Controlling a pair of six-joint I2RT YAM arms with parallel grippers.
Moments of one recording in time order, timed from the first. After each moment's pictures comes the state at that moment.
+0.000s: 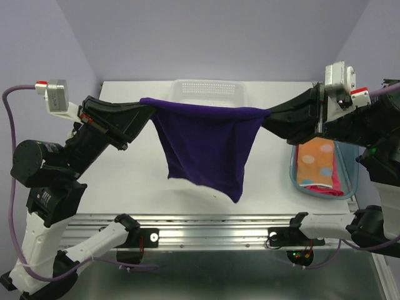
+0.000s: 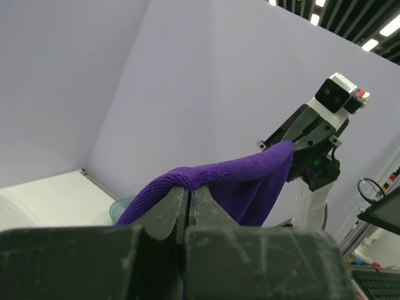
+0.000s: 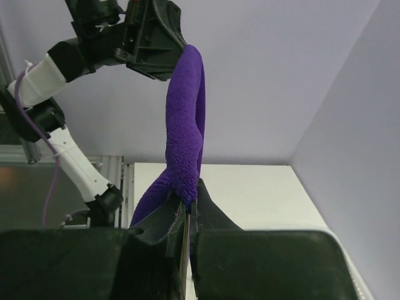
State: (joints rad) left arm -0.59 0.81 1.51 -0.20 0.27 -0.69; right arm 0.84 1.20 2.12 -0.70 -0.50 -0.13
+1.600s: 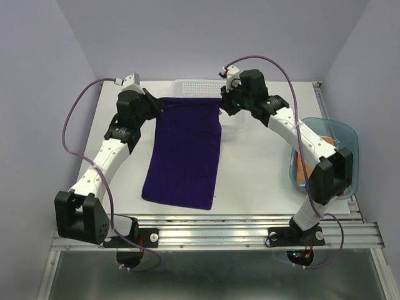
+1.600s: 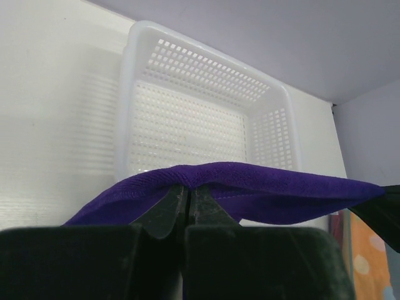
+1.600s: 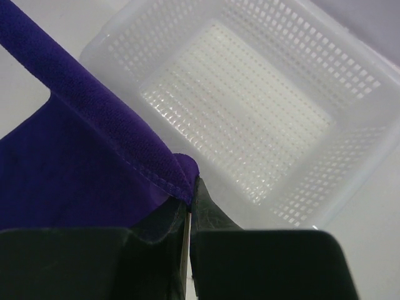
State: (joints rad) left arm -0.22 1.34 1.10 -0.04 0.05 -0.60; right arm 0.50 1.75 1.68 -0.43 -0.19 -0.10
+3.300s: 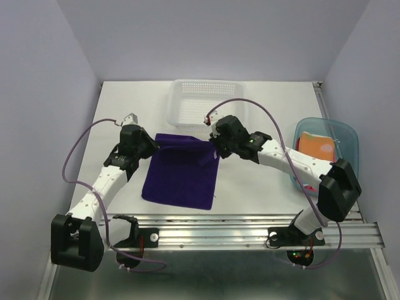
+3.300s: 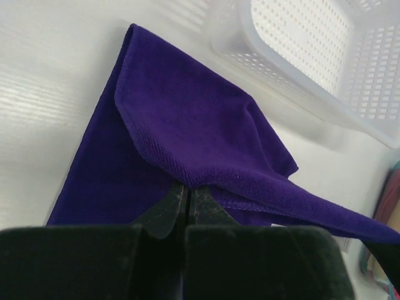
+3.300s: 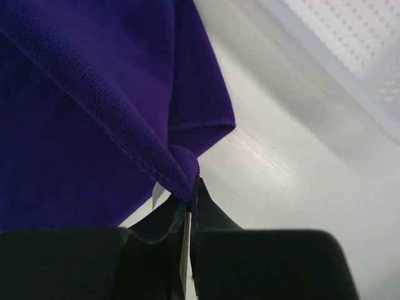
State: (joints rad) left arm -0.21 1.10 0.72 -0.21 0.02 -0.70; right arm 0.78 1.56 1.23 -0.43 0.17 0.01
